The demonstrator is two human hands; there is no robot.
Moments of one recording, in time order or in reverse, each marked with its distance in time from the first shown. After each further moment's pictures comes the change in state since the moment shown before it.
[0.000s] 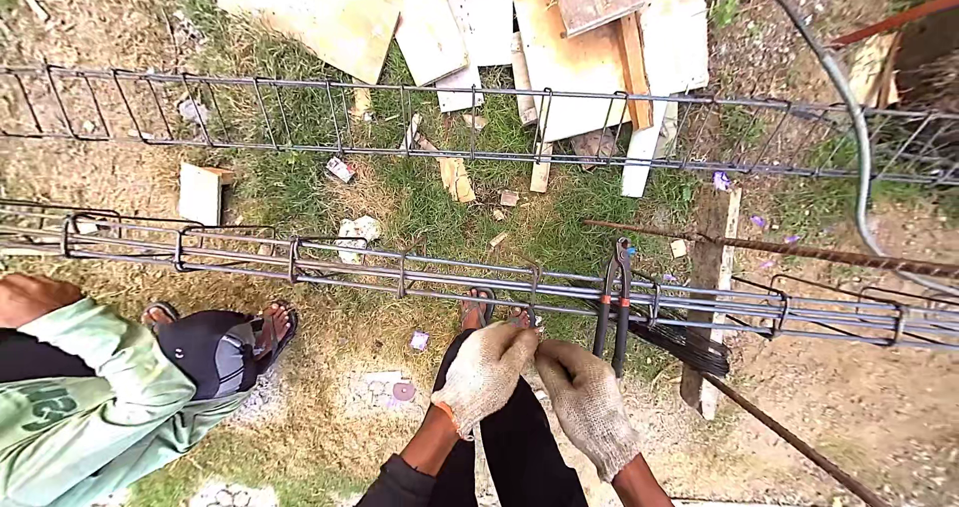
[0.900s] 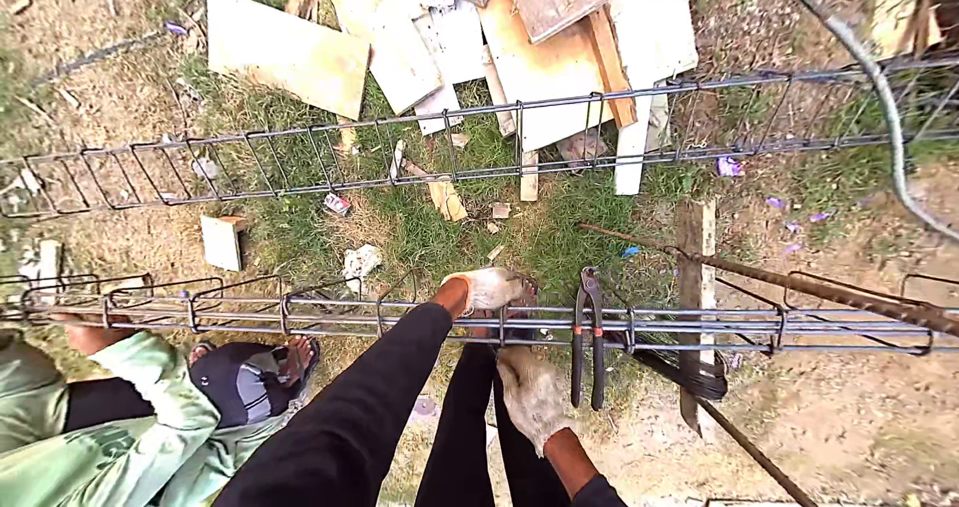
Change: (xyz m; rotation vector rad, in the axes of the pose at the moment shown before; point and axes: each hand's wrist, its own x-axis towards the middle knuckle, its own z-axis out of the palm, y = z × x) left_hand 0.165 0.089 -0.014 0.657 -0.604 -0.378; right_hand 0.048 0.047 0.045 -0.021 -0.124 0.090
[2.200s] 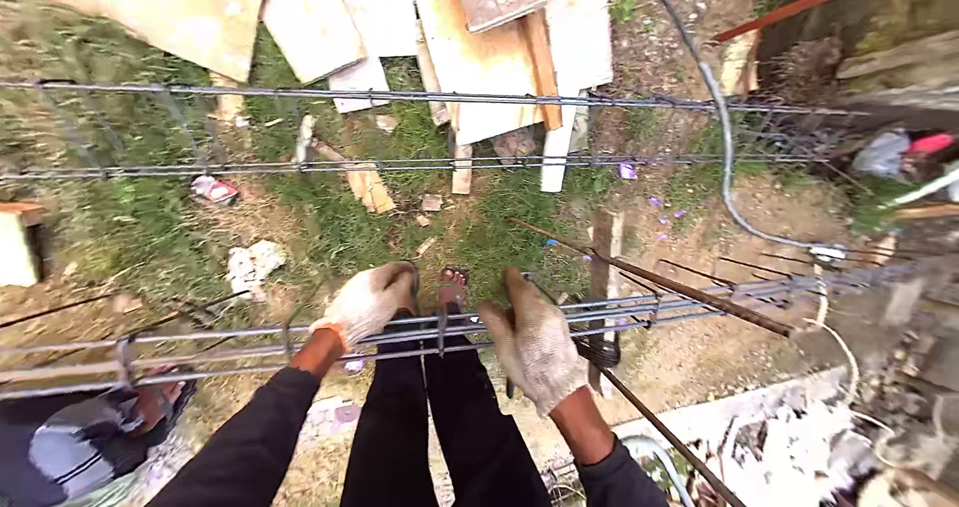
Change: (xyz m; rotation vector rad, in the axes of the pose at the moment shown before) left_hand 0.006 -0.091 -0.003 -0.303 0.471 0.165; right_hand 0.034 -0.092 -0.144 -0.277 0.182 0.092
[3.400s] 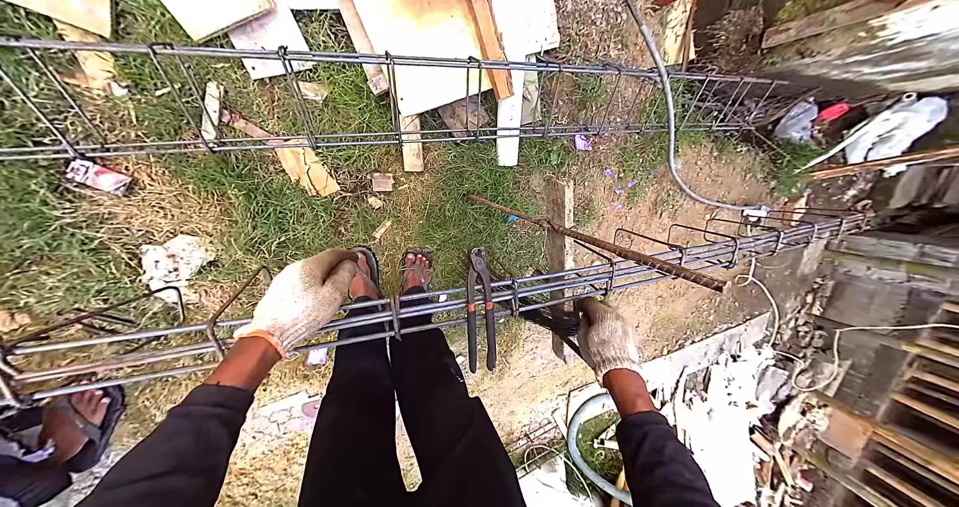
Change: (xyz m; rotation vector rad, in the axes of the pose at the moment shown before) left_hand -0.003 -0.010 0.009 0.071 0.114 0.099; right_hand -0.036 0.175 -0.061 -0.473 -0.157 0.499
